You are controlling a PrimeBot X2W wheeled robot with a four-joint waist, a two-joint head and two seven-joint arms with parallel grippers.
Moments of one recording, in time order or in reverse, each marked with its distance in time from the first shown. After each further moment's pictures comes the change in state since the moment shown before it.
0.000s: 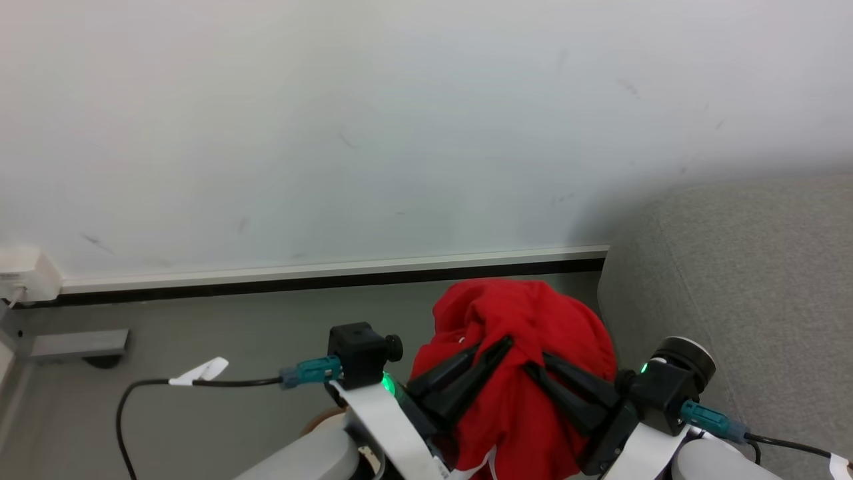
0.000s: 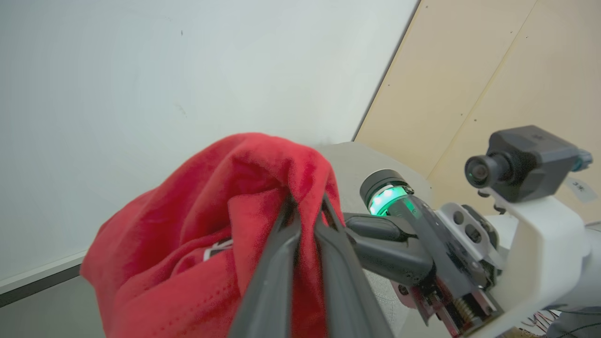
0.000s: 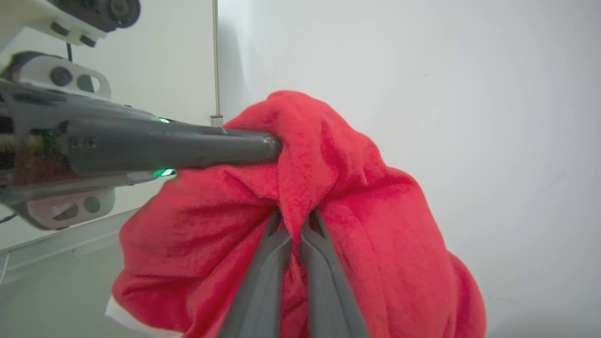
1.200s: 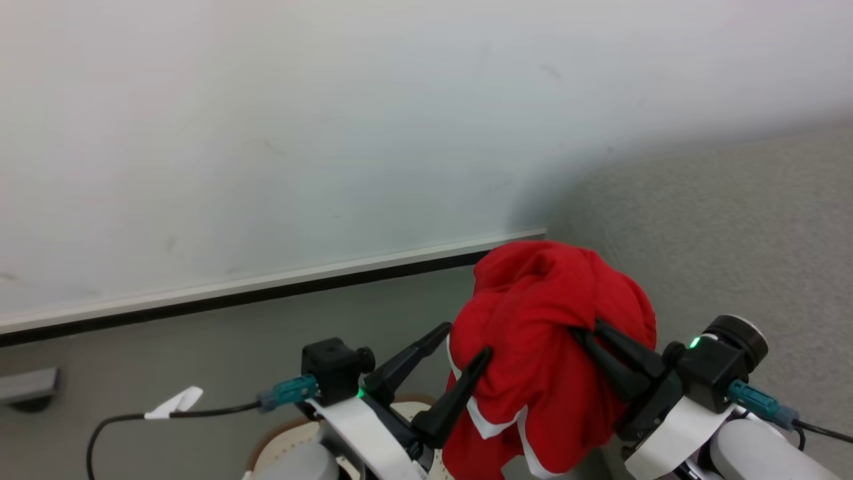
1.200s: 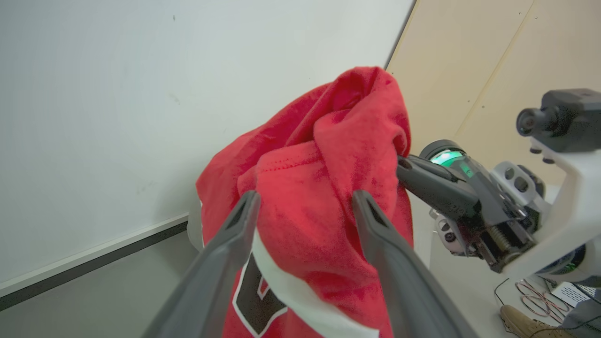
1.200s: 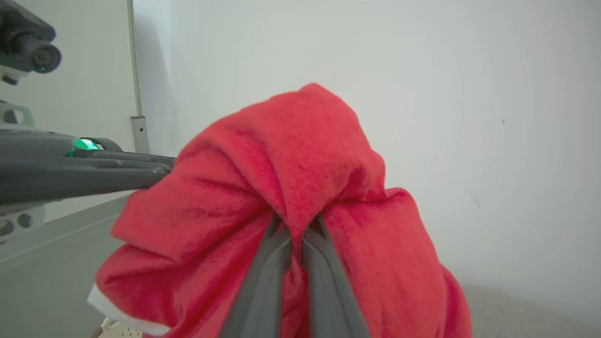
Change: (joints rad) left arm 0.107 -0.024 0.139 0.035 0.144 0.016 -0.007; right arm 0.040 -0.008 -0.168 0.011 -0.077 0.000 0.000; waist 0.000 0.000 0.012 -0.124
